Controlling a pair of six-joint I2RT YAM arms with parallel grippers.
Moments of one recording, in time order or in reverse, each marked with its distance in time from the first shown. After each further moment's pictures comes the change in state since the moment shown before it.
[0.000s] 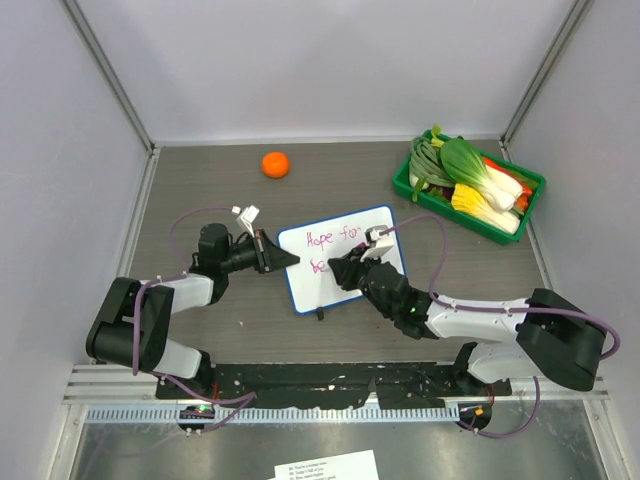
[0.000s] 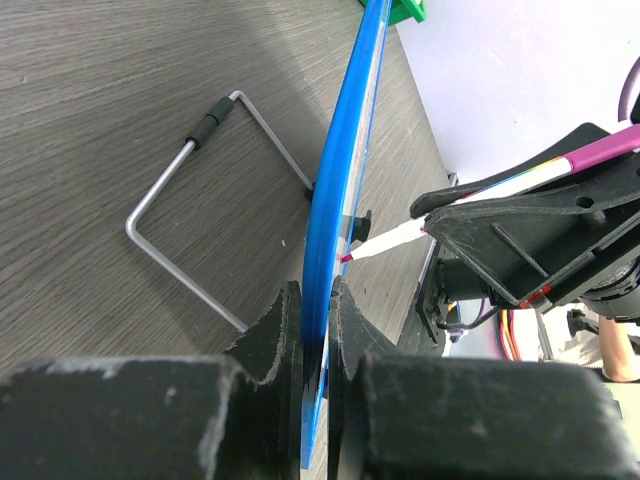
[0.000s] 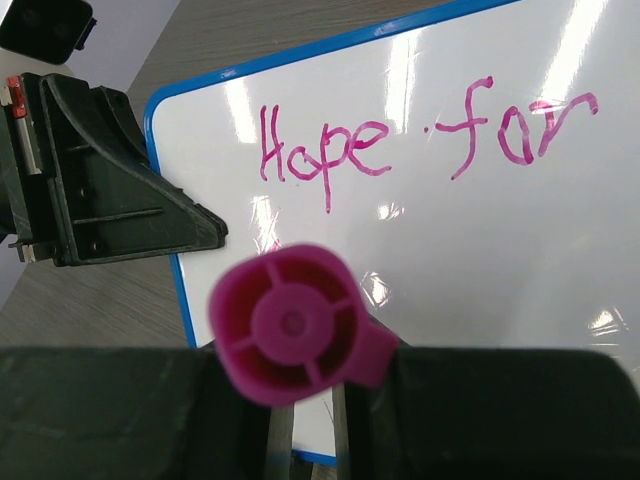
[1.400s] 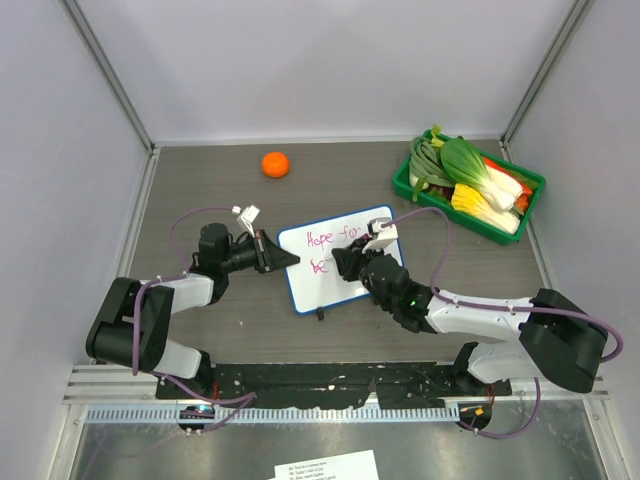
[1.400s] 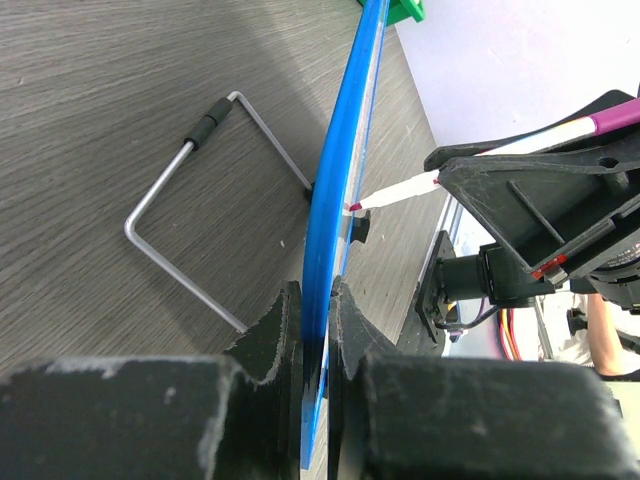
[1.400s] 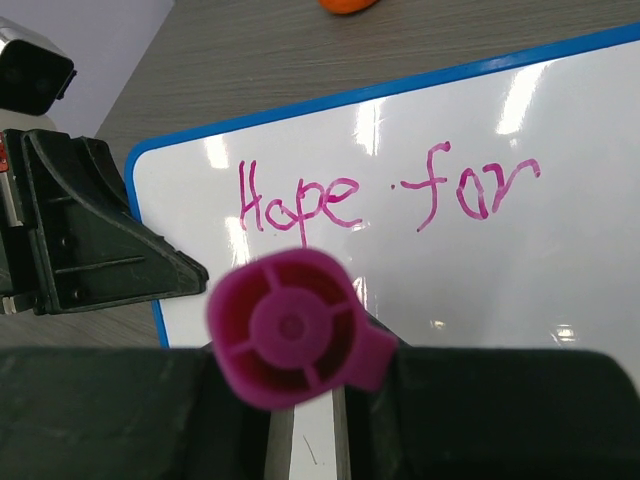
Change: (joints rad) left arm -0.002 0.000 0.002 0.000 0.000 0.000; right arm -0.029 -0.009 0.049 -0.050 0.039 -0.042
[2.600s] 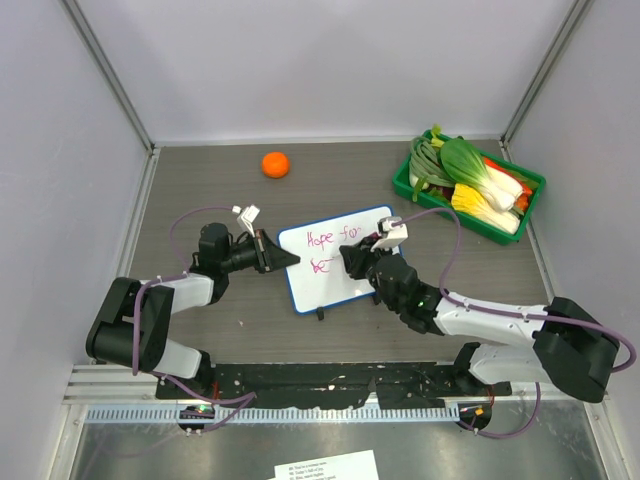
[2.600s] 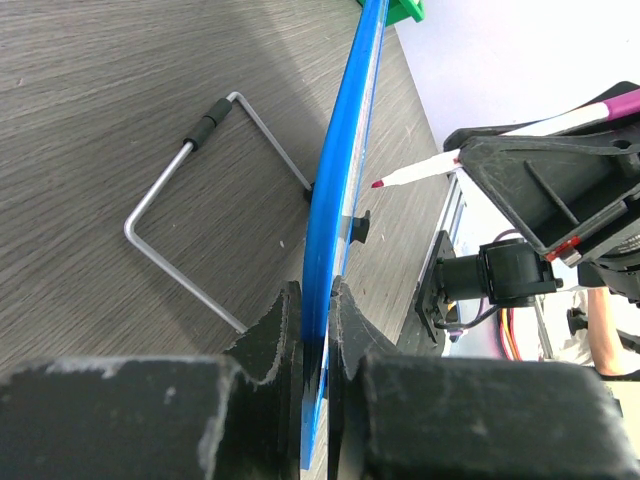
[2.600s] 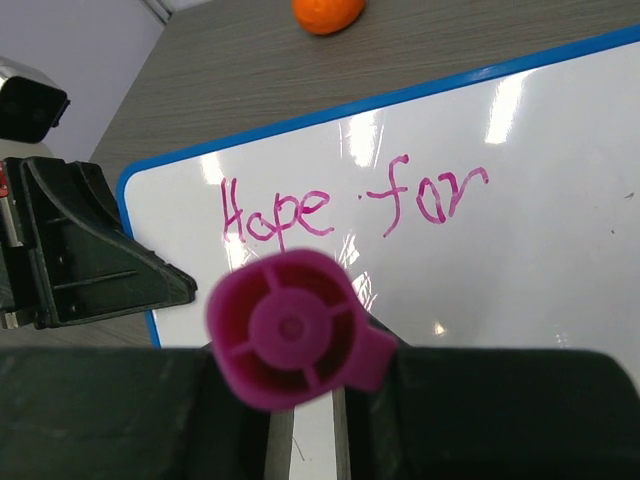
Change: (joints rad) left arm -0.001 0.000 0.002 0.000 0.000 0.000; right arm -0.024 -0.068 -0.020 -0.047 0.021 0.016
